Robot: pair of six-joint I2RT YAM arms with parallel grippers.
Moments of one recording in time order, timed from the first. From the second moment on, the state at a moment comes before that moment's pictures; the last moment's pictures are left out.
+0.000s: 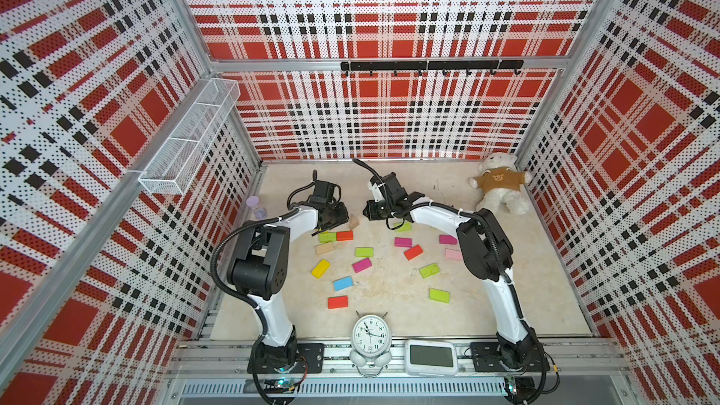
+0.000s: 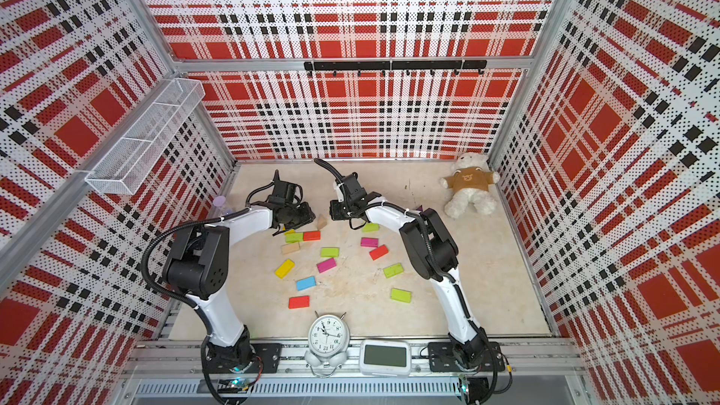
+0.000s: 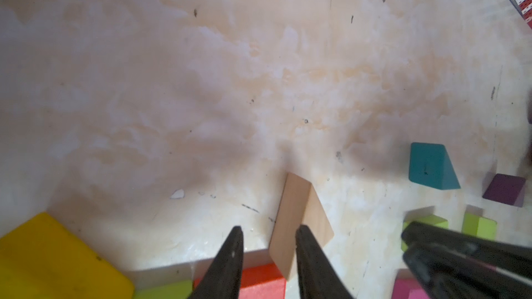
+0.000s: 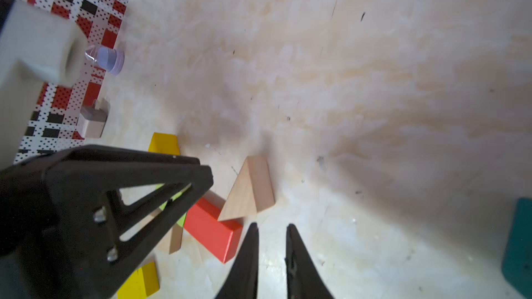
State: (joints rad) left arm -0.23 1.85 1.16 -0.27 0.18 -0.56; right arm 0.66 2.26 1.77 -0.29 -0.24 0.46
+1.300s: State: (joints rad) left arm -0.24 1.95 1.23 -0.30 0.20 -0.56; right arm 0.70 2.44 1.88 -0.26 -0.27 0.49
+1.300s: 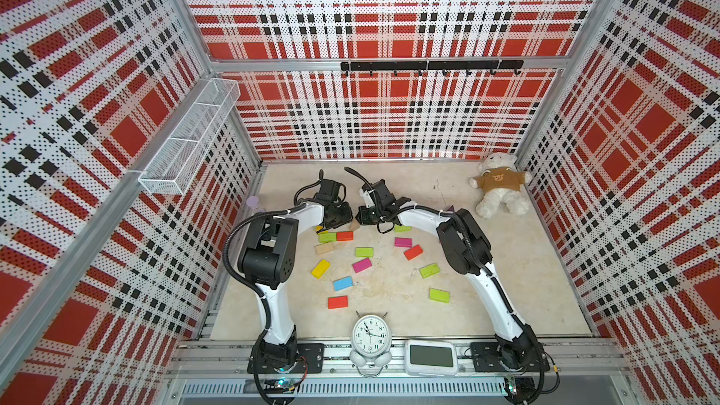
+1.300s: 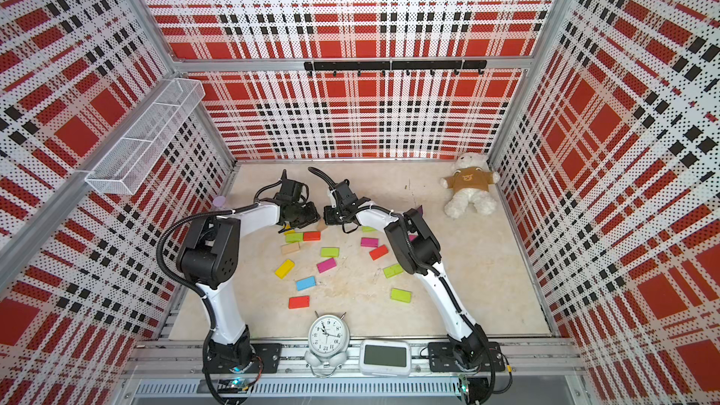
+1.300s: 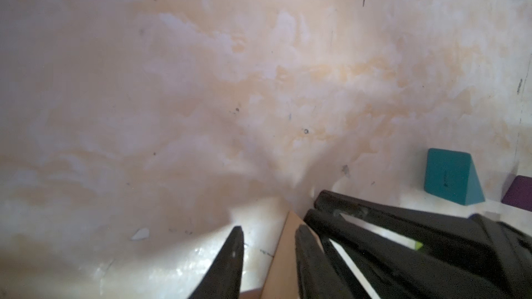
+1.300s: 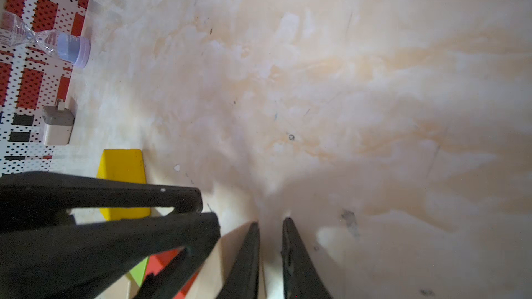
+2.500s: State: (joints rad) left arm -0.21 1.25 0.88 -0.51 -0.02 -0.52; right arm 0.65 1.86 1.36 -0.16 -0.24 0.50
